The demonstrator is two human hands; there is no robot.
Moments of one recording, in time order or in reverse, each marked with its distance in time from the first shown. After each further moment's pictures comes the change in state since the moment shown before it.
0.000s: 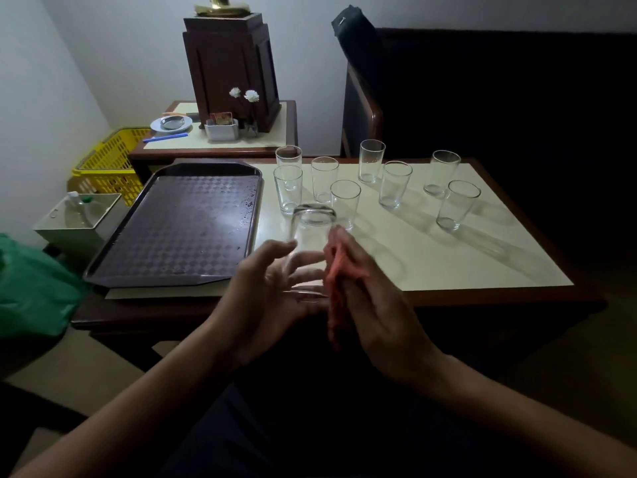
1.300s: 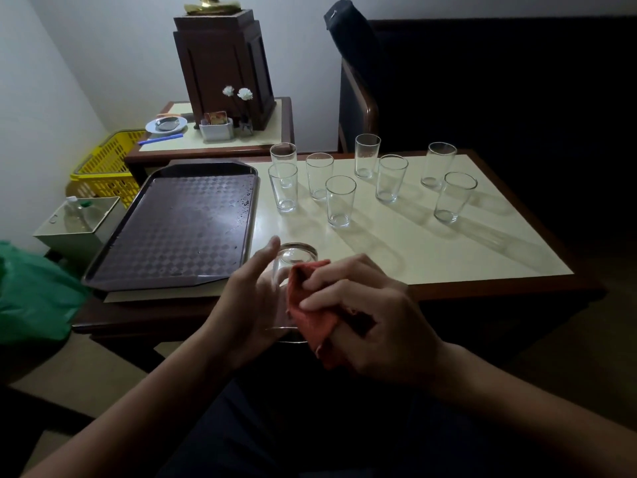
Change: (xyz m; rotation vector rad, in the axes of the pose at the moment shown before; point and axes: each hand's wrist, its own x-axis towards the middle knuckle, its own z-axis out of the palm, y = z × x) left_hand 0.005 -0.011 -0.016 0.021 0.020 -0.061; right_hand -0.002 -0.012 -0.007 -0.306 0.037 -0.316
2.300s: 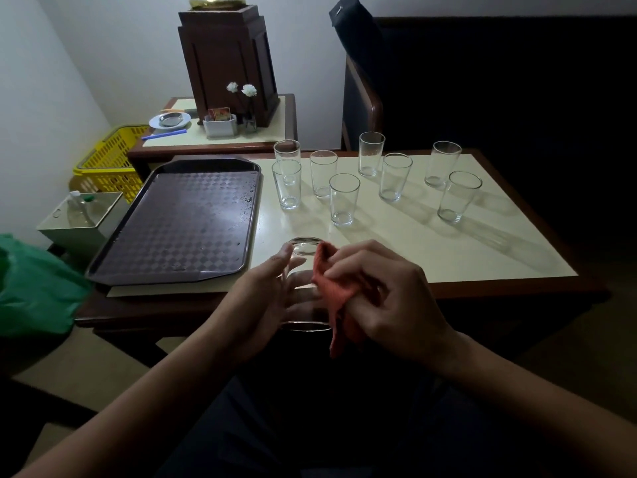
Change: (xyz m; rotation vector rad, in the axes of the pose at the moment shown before) left_hand 0.008 -0.002 -0.003 0.052 0.167 0.056; right_hand 0.004 0.021 -0.008 0.051 0.037 0.195
